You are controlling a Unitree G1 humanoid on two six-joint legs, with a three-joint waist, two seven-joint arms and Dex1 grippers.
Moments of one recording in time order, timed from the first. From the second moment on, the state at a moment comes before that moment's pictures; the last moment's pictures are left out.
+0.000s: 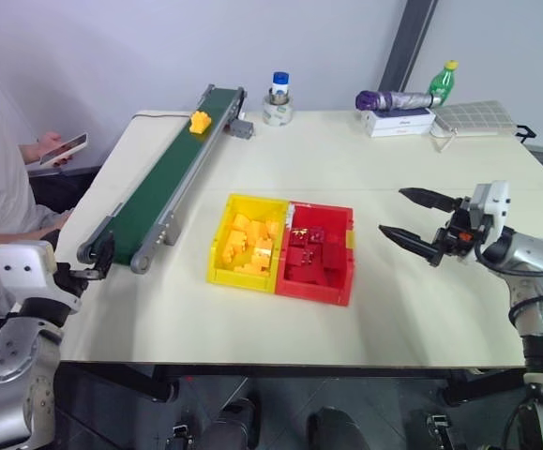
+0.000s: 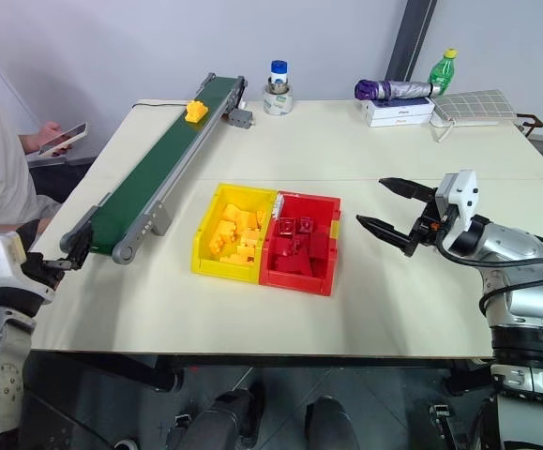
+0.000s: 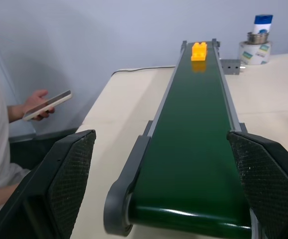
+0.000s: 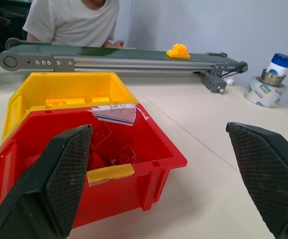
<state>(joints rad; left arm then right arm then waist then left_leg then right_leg) 0.05 0.41 0.51 -0.37 -0.40 0.26 -0.30 -0.43 -0.72 -0.25 0.20 0.52 0.06 1.16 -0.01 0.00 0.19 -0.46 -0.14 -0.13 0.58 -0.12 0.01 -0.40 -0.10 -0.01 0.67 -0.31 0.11</state>
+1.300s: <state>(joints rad) -0.01 0.45 0.45 -0.32 -0.40 0.27 -0.32 -0.43 -0.72 -0.25 0.21 0.52 0.06 1.17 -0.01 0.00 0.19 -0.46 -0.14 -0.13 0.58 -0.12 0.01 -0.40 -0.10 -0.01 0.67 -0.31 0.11</state>
